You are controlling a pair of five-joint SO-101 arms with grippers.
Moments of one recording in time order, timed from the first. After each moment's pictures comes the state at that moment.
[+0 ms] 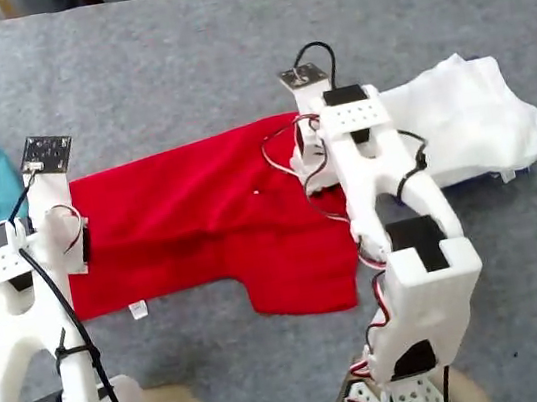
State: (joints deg) left arm -21.9 -20.9 43.8 54.0 -23.3; right arm -5.8 19.3 5.8 73.4 10.1
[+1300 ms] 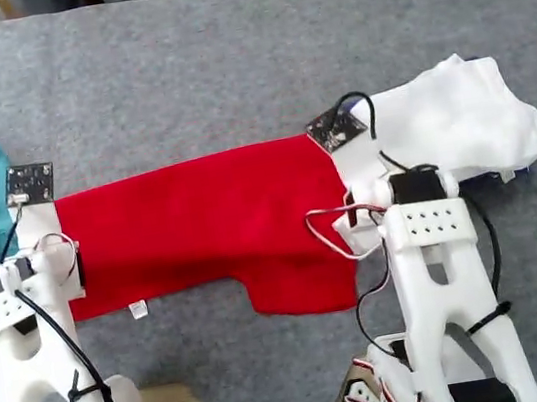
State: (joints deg) left arm -26.7 -33.8 58.8 46.5 -21.5; right arm 0.4 -33.0 48.8 70.8 28.4
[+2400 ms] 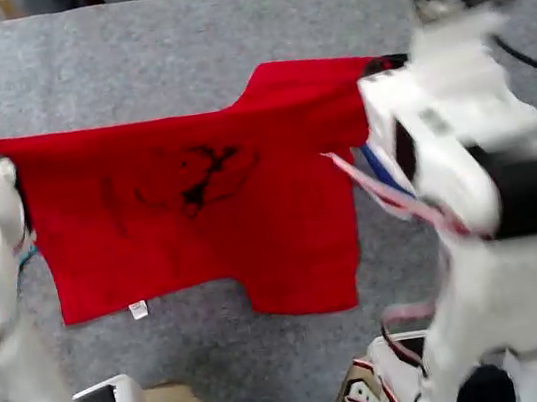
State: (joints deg) left arm -21.4 -50.5 4.7 77.8 -13.1; right arm 0.2 -29.8 -25.9 94.1 11.5
